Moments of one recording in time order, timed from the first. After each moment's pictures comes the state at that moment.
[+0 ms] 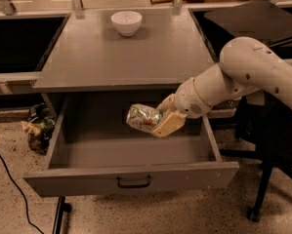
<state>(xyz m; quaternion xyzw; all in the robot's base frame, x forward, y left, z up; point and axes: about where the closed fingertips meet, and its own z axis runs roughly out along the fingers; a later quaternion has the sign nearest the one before) 0.527 -0.044 0.793 -0.60 0.71 0.24 0.28</state>
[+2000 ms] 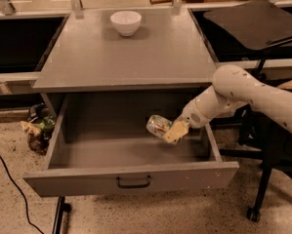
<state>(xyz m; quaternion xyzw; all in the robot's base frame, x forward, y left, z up) 0.588 -0.104 0.668 -0.46 0.83 0.23 0.19</state>
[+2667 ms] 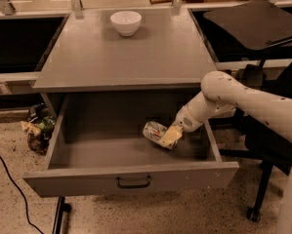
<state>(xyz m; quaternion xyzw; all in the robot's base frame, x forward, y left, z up) 0.595 -0.092 0.628 -0.46 0.84 0.24 0.15</state>
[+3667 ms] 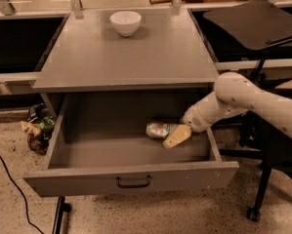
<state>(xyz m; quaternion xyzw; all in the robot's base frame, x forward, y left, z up) 0.592 -0.104 0.643 -0.45 0.84 0.25 0.19</state>
